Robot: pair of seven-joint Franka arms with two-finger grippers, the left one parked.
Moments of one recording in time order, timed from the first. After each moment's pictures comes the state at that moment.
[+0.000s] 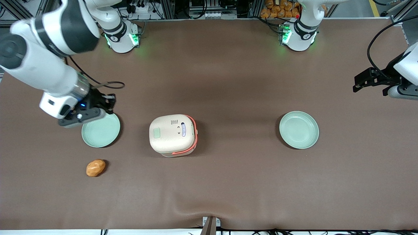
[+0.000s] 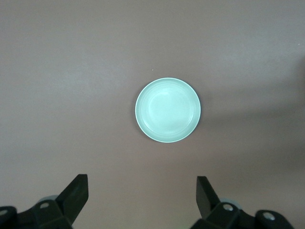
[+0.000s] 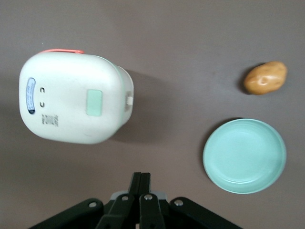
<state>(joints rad) 0.23 0.19 0.06 -1.62 0.08 1.80 0.04</state>
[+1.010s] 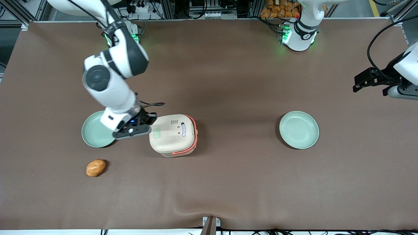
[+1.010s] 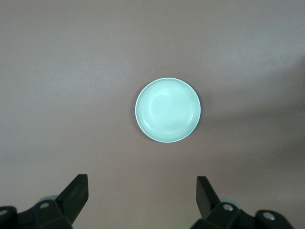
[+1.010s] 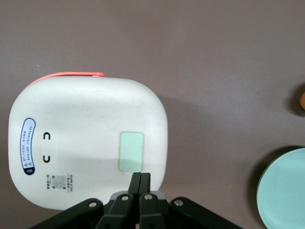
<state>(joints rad) 0.28 0.33 0.19 -1.71 -0.08 2.12 0.32</state>
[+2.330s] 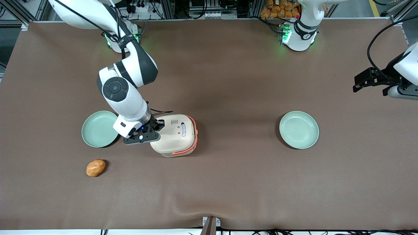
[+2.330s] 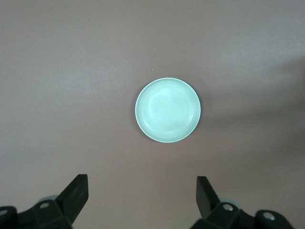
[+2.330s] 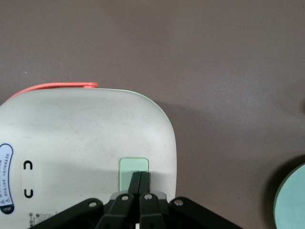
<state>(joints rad) 0.27 0.43 0.19 -1.67 -0.10 2.16 0.34</state>
